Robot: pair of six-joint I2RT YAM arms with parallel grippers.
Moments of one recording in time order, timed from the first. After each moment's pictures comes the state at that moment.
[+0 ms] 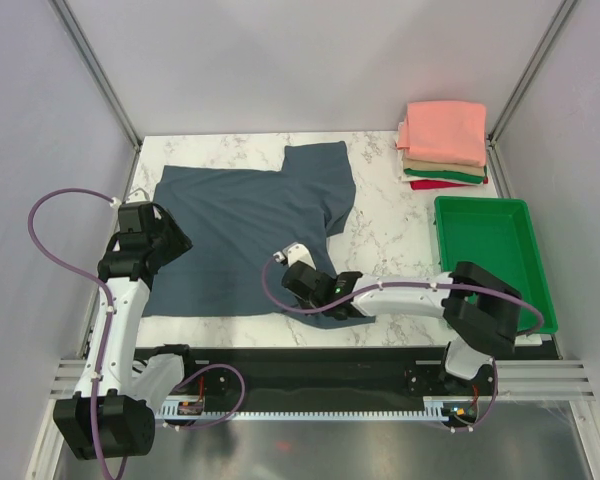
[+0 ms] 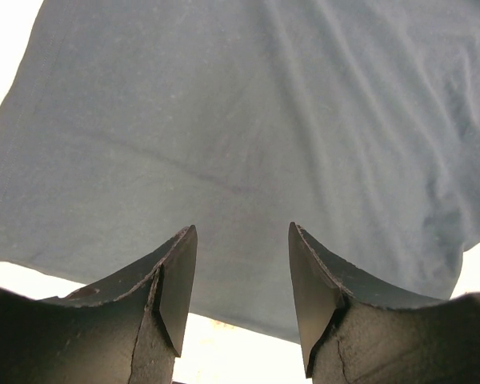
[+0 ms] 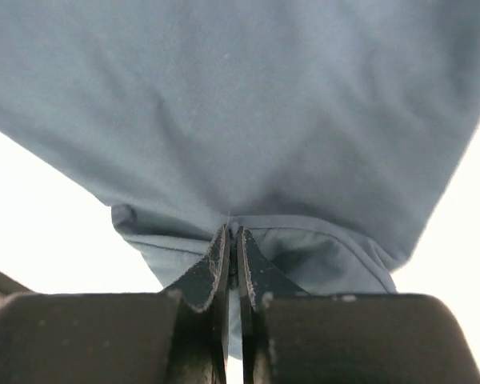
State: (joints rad) left arm 0.08 0.94 0.89 -0.70 -0.05 -0.45; right arm 1.15 1.69 0.98 -0.23 0.33 0.45
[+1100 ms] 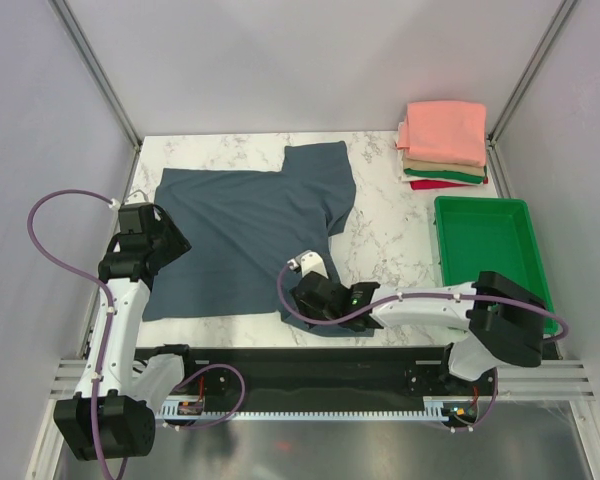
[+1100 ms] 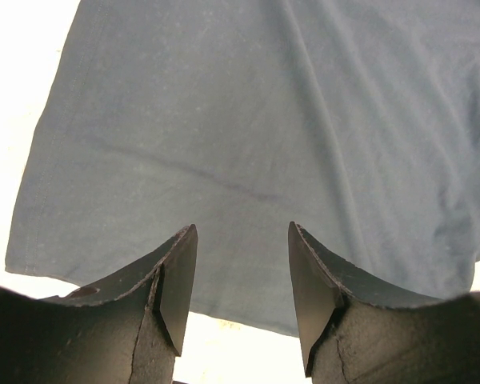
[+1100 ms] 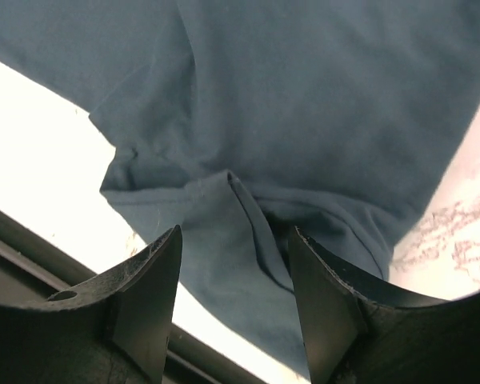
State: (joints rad) left arm 0.08 0.93 0.88 -0.70 -0.08 -0.45; right arm 1.18 1.52 0.83 -0.23 0.32 0.53
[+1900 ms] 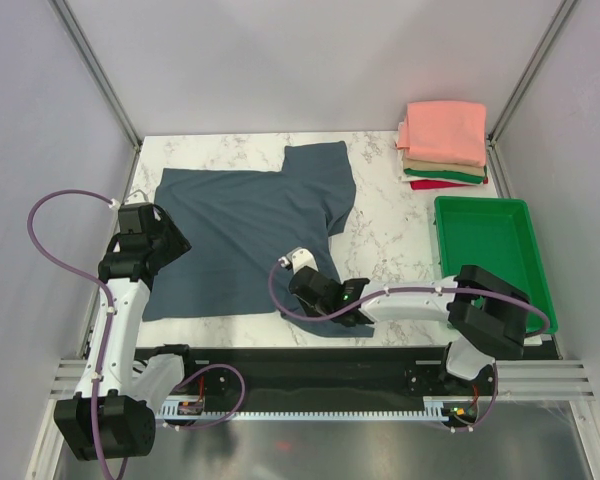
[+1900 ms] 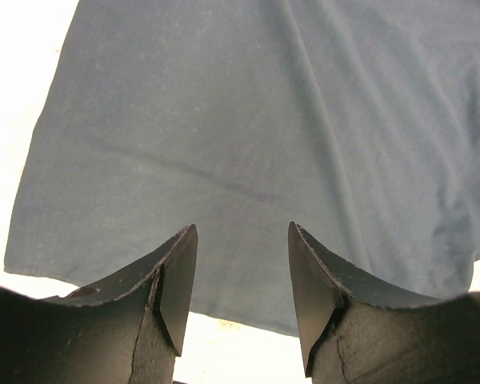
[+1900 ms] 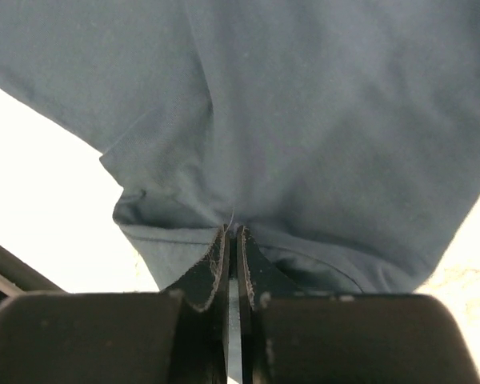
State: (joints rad) left arm 0.08 0.93 0.88 -0.70 -0.07 -0.45; right arm 1.15 1.63 0.88 -0.12 0.30 0.44
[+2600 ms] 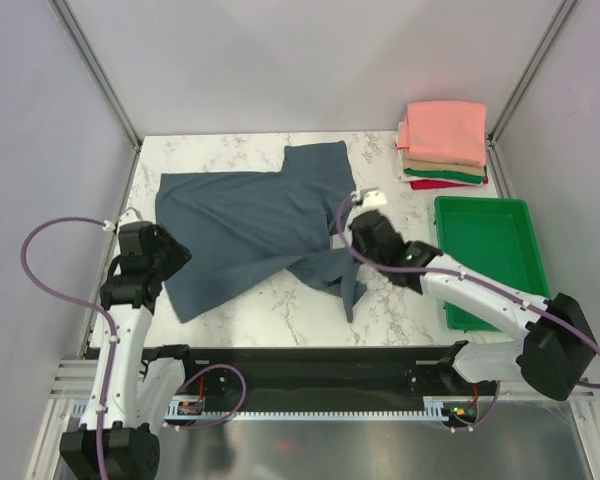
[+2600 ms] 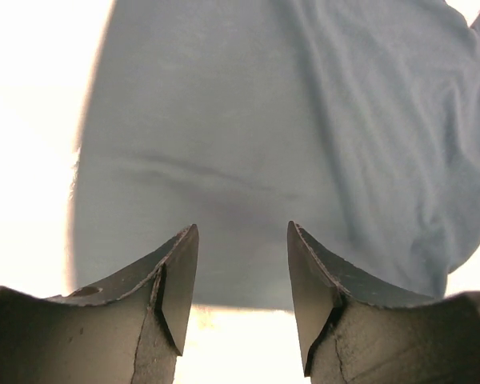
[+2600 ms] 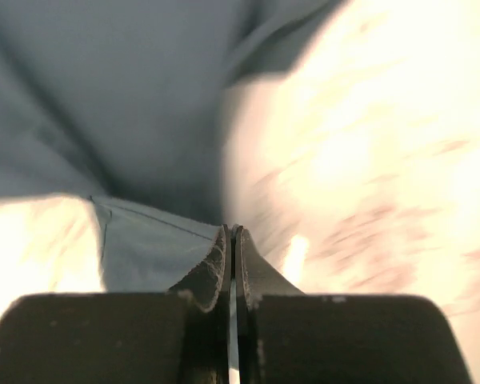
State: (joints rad) left arm 0.08 0.82 0.79 -0.67 -0.10 -0.56; right arm 0.90 1.27 0.85 -0.30 0.40 0.43
